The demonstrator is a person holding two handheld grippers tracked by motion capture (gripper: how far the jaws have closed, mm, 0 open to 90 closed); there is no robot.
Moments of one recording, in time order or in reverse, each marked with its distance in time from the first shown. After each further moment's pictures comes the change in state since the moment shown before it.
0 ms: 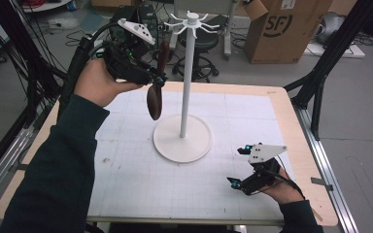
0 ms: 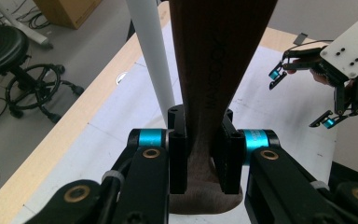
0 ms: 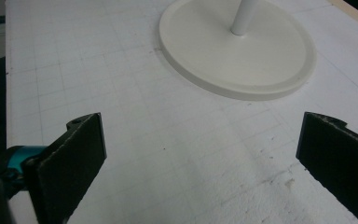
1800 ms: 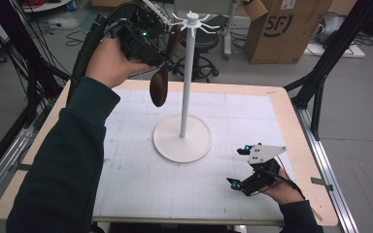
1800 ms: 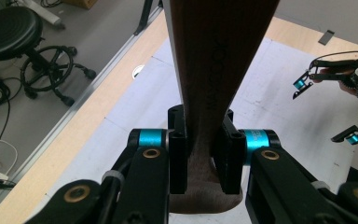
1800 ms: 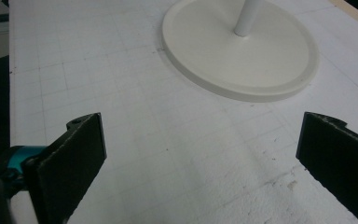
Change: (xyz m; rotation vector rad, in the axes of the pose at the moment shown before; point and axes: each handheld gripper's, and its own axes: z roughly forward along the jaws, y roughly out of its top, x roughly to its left) left arm 0.018 0.036 0.015 0.088 0.050 -0.043; right arm 0.002 0.001 0.000 0.002 0.007 -0.008
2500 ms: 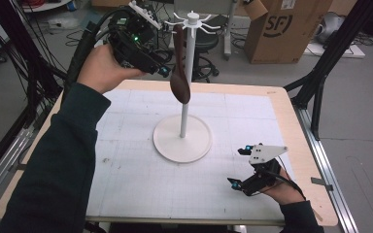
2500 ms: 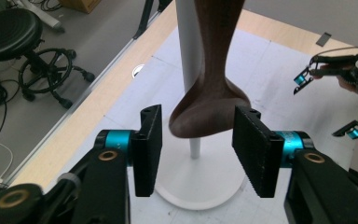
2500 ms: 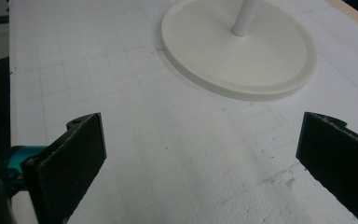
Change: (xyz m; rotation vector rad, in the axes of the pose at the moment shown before) left arm 0.003 -0.022 -0.008 -0.040 -0.005 0.002; right arm 0.000 -0.001 -0.002 -0.005 -0.001 0.003
